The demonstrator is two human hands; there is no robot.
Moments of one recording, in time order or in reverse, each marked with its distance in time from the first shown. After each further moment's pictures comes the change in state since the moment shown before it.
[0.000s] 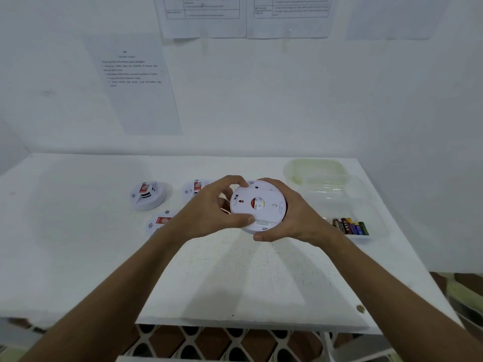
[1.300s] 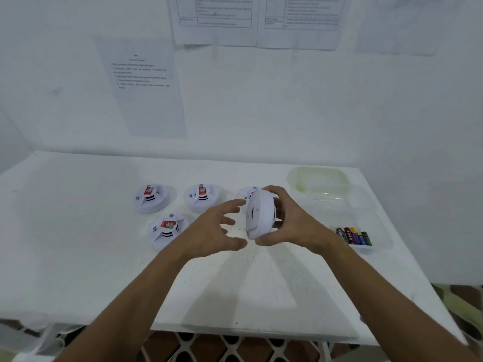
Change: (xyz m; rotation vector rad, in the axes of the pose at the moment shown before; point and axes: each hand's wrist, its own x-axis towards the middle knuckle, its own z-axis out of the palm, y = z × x) left_hand -0.011 -0.030 0.003 0.101 -0.066 -0.114; right_hand 0.012 0.005 0.007 -0.017 -0.063 0.162
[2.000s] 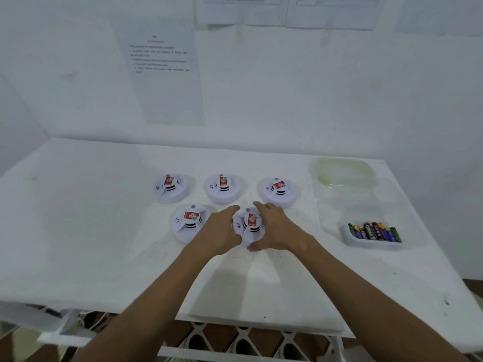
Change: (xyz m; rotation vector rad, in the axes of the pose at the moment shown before) left_hand 0.009 -0.052 -0.005 0.380 0.056 -0.133; right_hand 0.066 0.039 0.077 -0.722 -0.069 0.202
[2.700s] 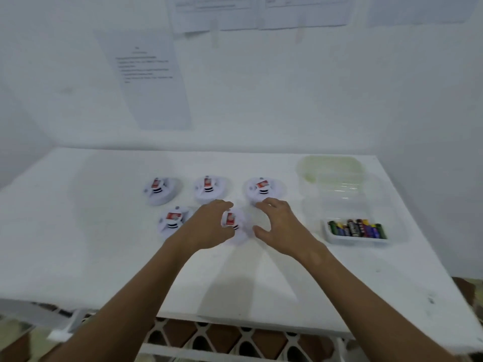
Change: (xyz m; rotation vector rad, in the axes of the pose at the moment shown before) left_hand 0.001 0.039 -0.006 0.198 0.000 -0.016; right_hand -0.054 0.029 -0.030 0.095 0.230 -0.094
